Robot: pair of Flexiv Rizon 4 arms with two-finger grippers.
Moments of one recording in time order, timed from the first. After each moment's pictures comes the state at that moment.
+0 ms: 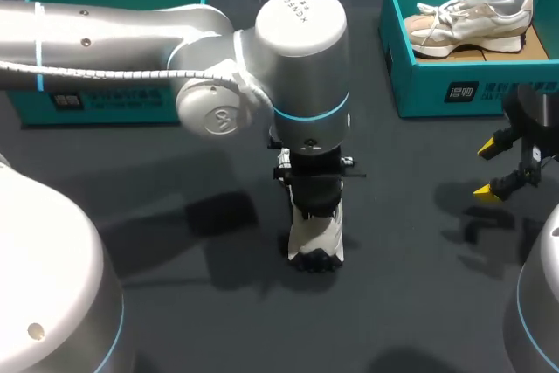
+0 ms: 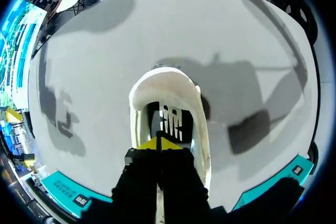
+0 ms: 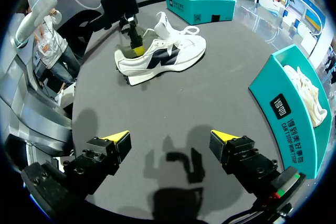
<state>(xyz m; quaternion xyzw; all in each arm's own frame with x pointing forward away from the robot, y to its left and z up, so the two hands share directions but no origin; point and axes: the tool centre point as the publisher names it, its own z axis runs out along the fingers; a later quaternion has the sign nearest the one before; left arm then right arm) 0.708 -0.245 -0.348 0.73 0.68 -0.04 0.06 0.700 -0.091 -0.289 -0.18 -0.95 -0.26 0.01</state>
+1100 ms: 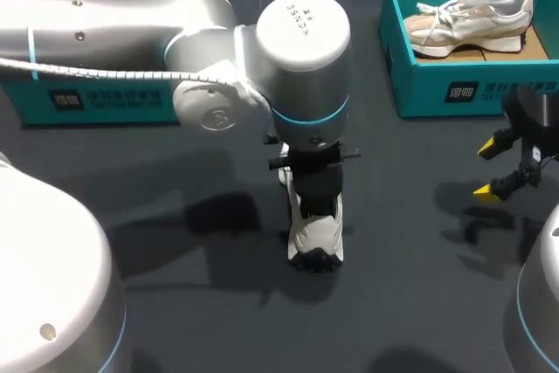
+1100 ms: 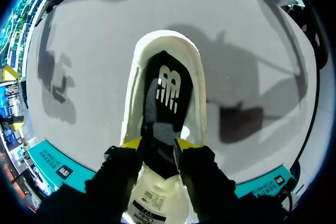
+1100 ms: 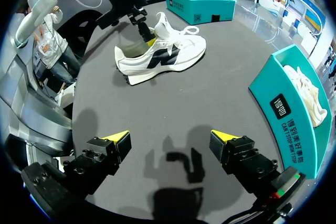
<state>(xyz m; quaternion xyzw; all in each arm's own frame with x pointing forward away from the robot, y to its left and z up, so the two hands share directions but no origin) 0.743 -0.235 -0.343 0.67 0.74 0.02 0.09 0.700 -0.091 -0.289 -0.18 -0.95 -0.26 0.01</state>
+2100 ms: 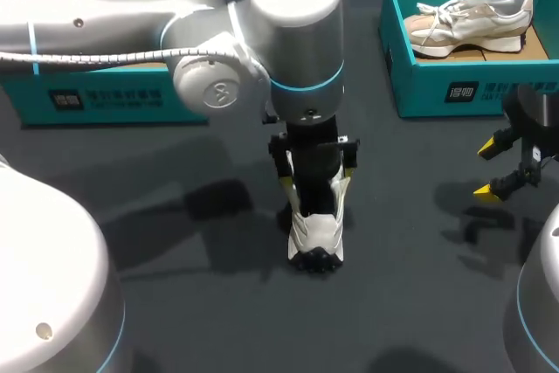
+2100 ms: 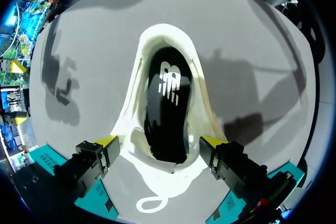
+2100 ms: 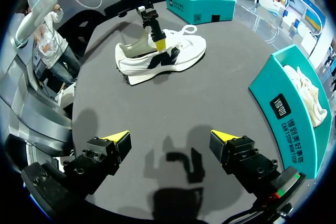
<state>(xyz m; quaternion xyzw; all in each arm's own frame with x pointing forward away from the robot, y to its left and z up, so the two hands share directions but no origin) 0.757 -0.237 -0.337 0.68 0.73 -0.02 0.07 0.700 -0.091 -0.289 -0.18 -0.95 -0.26 0.01</state>
